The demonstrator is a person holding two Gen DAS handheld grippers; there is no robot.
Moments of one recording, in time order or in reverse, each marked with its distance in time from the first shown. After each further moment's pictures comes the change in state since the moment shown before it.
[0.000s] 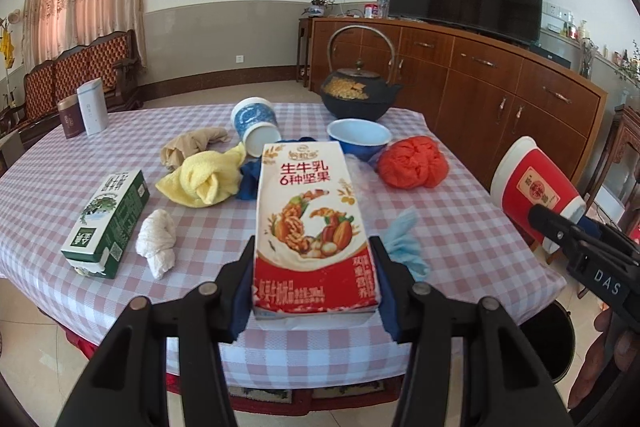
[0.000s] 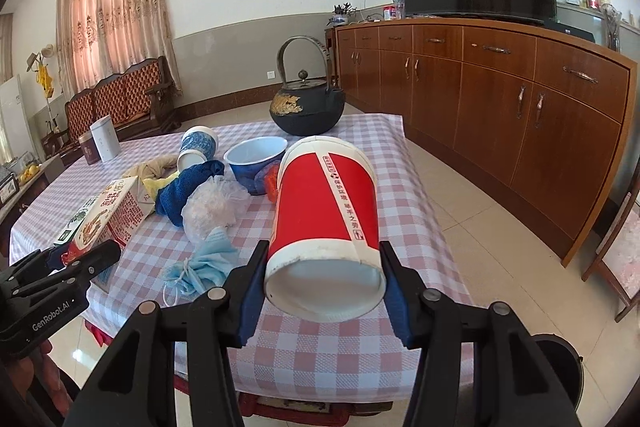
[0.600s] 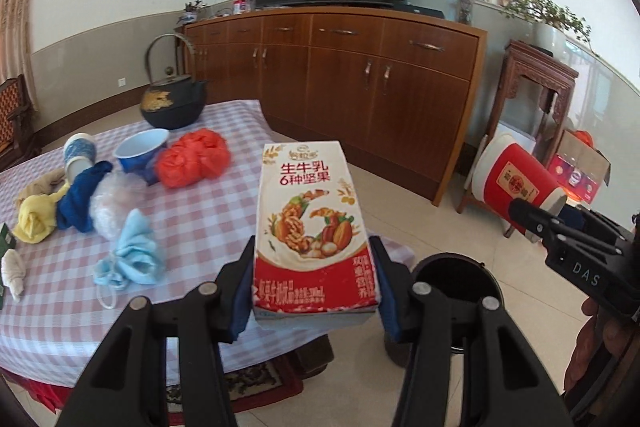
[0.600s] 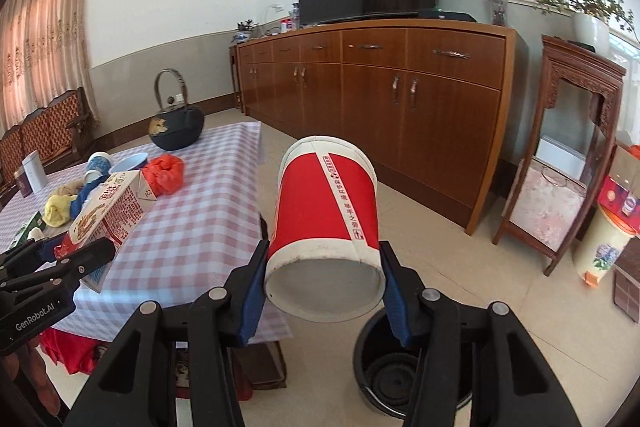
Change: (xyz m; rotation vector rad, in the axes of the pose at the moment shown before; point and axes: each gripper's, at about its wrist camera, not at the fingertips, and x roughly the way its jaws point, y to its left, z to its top) left arm -0.016 -0.162 -0.022 0.238 0.036 -0.356; right arm -0.107 -0.140 -0.052 0.136 -0.033 -0.312
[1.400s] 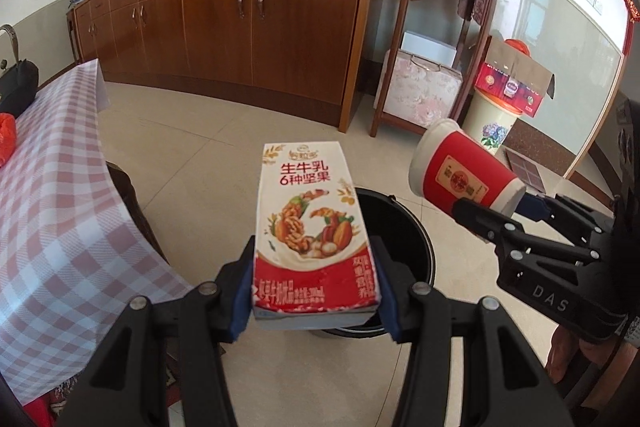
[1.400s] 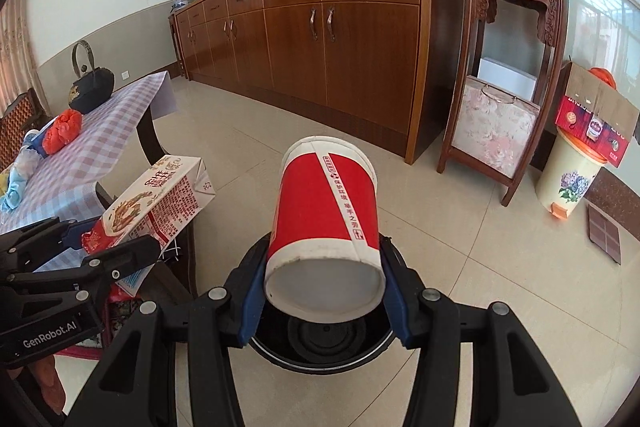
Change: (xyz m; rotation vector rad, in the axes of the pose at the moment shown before) left arm 0.095 -0.161 -0.040 0.182 0.233 -0.240; right arm 0.028 -0.150 -0.085 0.107 0.177 -0.113
